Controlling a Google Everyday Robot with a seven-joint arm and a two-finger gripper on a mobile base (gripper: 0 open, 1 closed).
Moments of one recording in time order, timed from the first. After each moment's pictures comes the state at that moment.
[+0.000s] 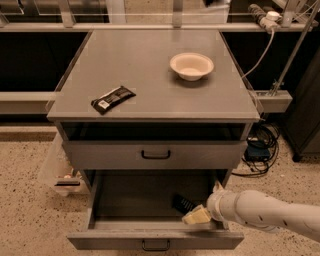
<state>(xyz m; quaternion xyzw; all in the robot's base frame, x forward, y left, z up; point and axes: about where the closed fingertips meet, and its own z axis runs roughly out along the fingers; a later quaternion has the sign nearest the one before) 0.496 -0.162 0.490 -0.36 0.87 0.10 0.33</state>
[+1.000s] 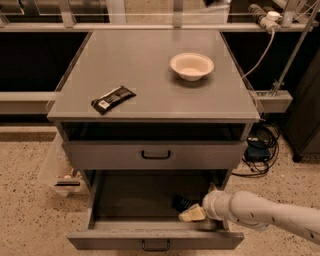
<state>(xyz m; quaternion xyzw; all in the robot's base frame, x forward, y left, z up) 0.524 -0.157 0.435 -0.34 0.86 0.13 0.35</state>
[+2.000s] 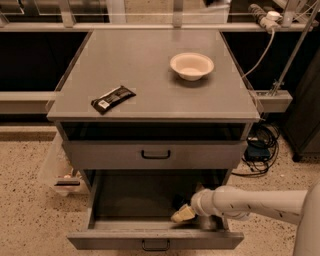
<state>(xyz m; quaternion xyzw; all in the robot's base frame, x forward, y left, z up) 0.545 -0.127 0.389 -0.40 0.85 0.12 0.31</state>
